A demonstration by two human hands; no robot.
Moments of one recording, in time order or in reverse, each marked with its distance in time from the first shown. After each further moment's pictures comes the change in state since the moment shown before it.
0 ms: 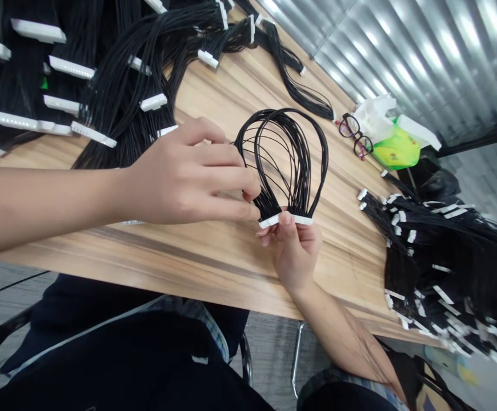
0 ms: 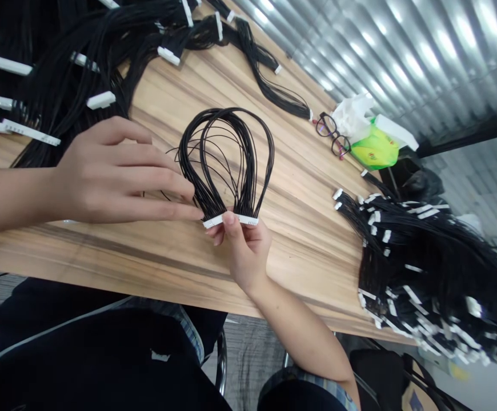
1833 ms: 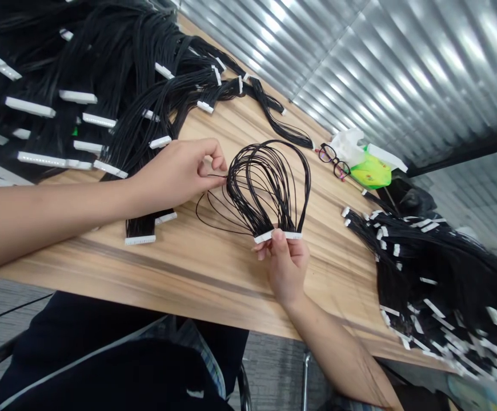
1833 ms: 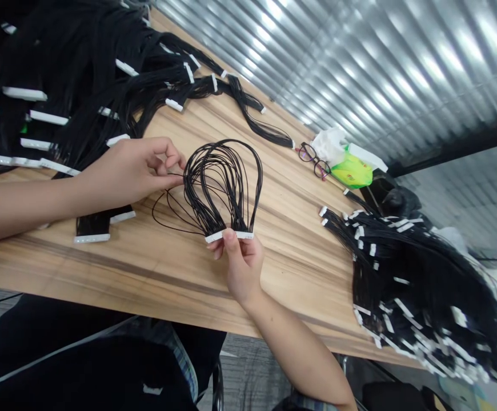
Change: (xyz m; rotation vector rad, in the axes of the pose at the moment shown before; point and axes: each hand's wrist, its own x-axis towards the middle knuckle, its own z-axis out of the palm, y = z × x) left_hand 0.002 -0.033 0.006 -0.235 0.272 -0.384; right_hand 0.003 0.003 -0.001 0.041 0.034 -0.022
